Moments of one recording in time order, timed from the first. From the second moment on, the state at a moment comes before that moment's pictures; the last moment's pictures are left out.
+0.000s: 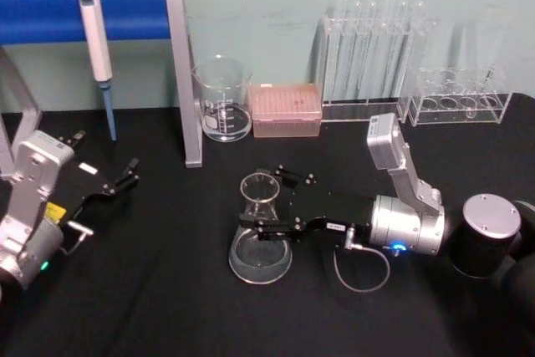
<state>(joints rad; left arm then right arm) -0.20 0.60 0.45 -1.41 -0.25 -0.12 0.03 0.53 0.36 -0.64 -1.05 0.51 -0.22 0.92</state>
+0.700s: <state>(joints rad) -0.20 0.60 0.45 -1.41 -0.25 -0.12 0.03 0.53 0.36 -0.64 -1.05 0.51 -0.22 0.92</state>
